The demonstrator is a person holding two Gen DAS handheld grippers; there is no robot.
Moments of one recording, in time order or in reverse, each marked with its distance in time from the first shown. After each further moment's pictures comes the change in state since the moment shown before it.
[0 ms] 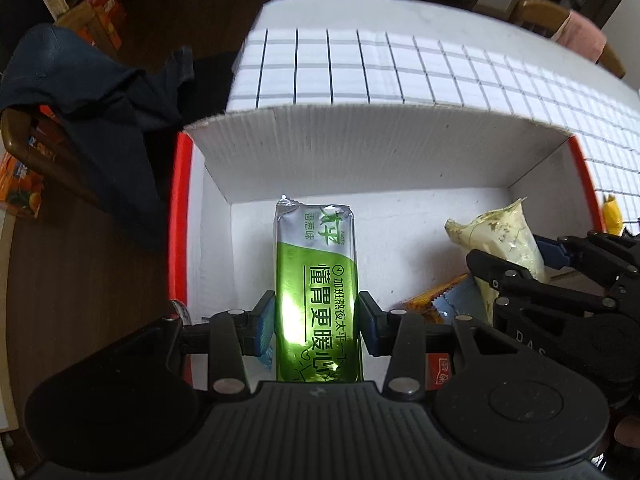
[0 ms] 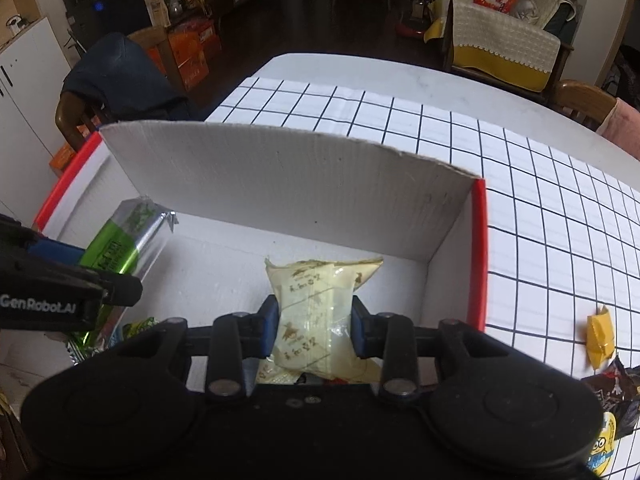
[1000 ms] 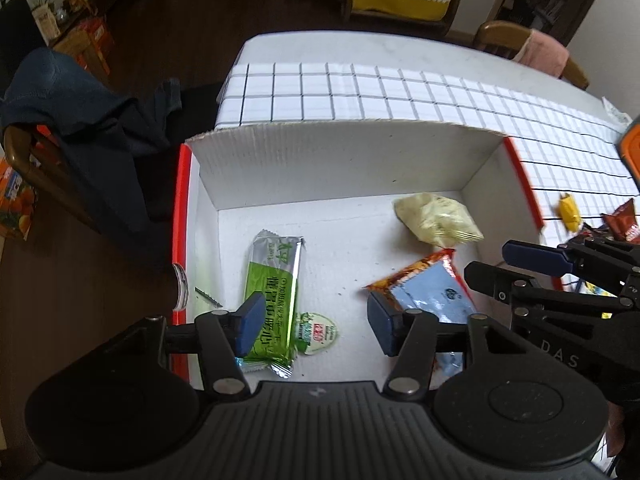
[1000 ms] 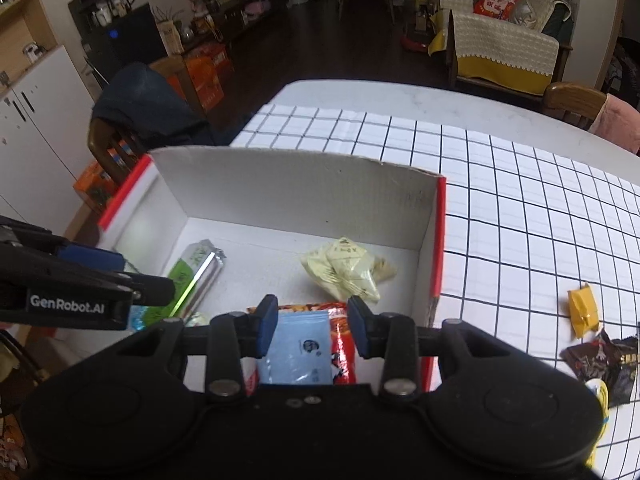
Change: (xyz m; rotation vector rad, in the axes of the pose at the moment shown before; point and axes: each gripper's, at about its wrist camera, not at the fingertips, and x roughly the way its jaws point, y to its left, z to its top) left arm -0.053 -0.007 -0.037 0.038 -0.139 -0.066; right arm -0.067 -0.010 -0.018 0.048 -0.077 0.074
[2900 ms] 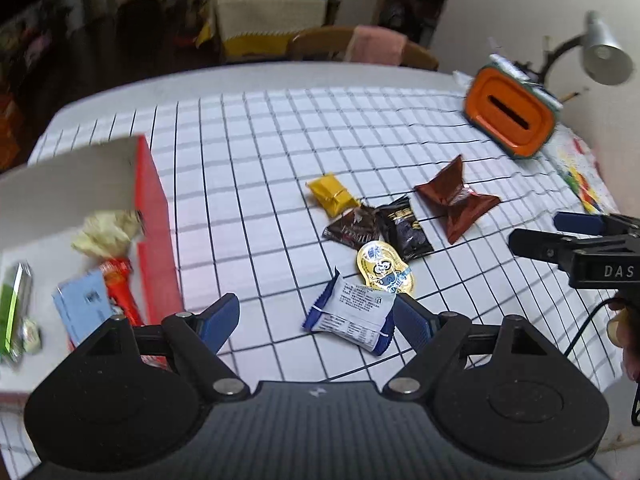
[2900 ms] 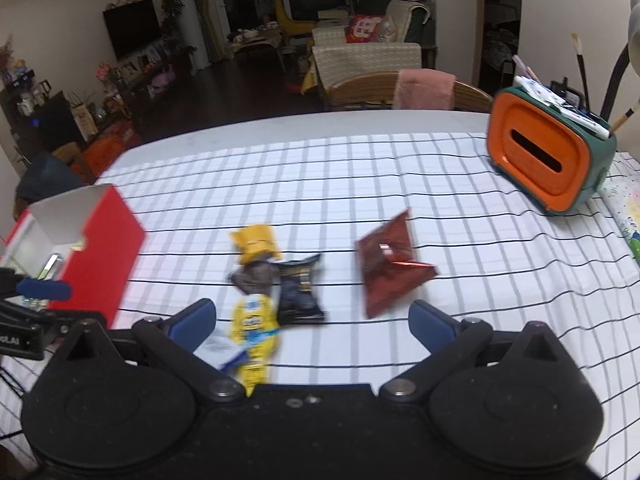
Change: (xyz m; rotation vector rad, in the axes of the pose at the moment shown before) left arm -0.001 -0.270 -0.058 0.137 -0.140 -0.179; right arm -0.150 -0.285 -0.136 0.199 -0.168 -0.177
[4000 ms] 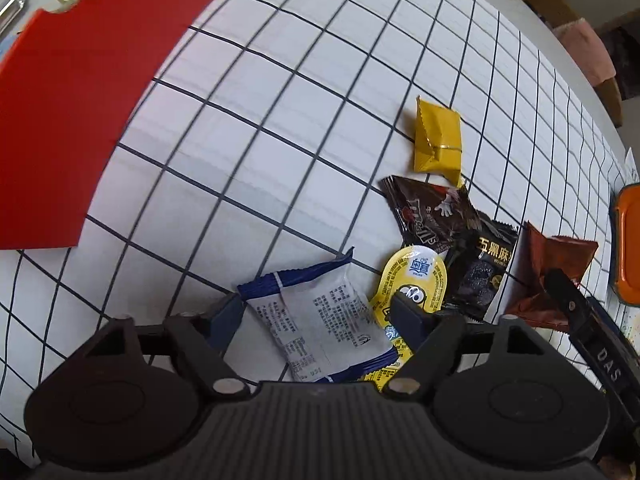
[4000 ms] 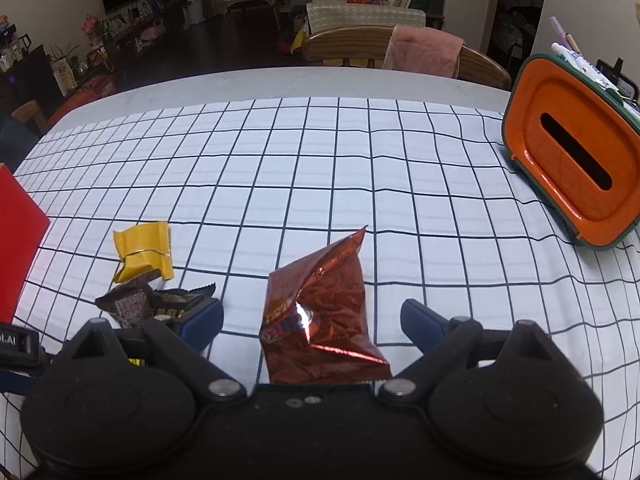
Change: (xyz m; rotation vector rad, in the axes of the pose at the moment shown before) left arm 0.138 0.004 0.018 -0.703 0.367 0.120; right arm 0.128 -0.057 0.041 -0.085 0.123 -0.038
